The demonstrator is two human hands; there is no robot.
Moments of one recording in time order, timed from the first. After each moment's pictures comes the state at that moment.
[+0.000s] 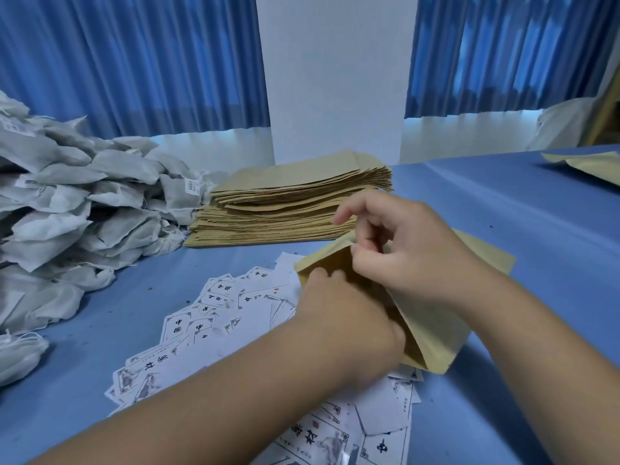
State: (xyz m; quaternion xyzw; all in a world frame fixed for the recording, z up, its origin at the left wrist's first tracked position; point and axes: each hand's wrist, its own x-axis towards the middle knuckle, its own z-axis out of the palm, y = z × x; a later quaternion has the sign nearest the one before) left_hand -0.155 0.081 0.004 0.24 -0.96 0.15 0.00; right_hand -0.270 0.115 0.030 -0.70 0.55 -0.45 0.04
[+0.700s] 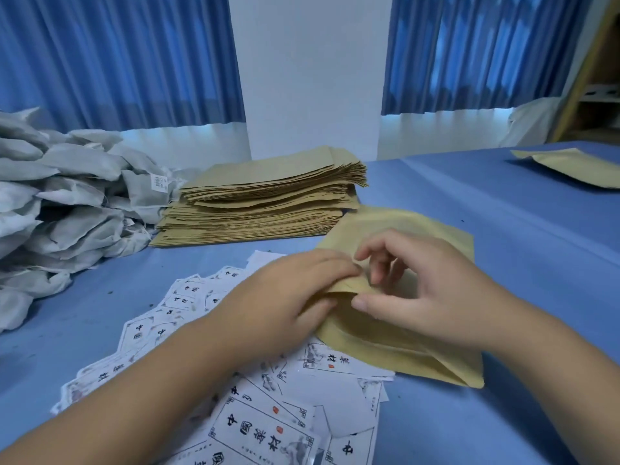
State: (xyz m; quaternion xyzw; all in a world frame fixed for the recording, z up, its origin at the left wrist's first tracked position) left_hand -0.130 0.028 -0.010 0.05 -0.97 -0.09 0.22; right_hand -0.299 0.159 0.005 -0.69 0.62 -0.37 0.02
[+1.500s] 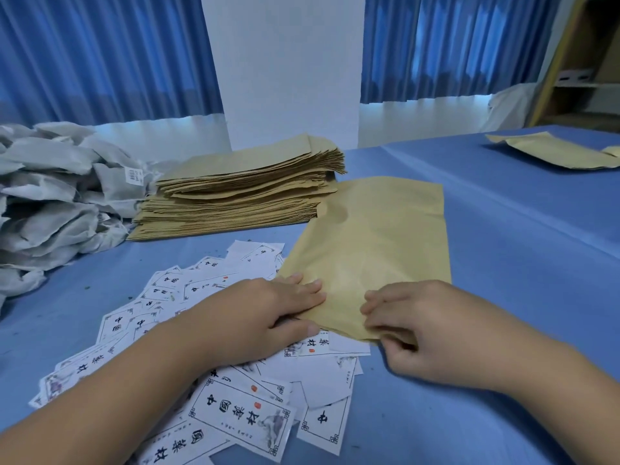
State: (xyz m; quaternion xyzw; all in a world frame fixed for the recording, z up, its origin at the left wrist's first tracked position) left_hand -0.125 0.020 -0.037 0.11 -0.99 -0.13 0.02; right_hand -0.303 0.205 -0.028 -0.71 0.70 -0.09 -0.01
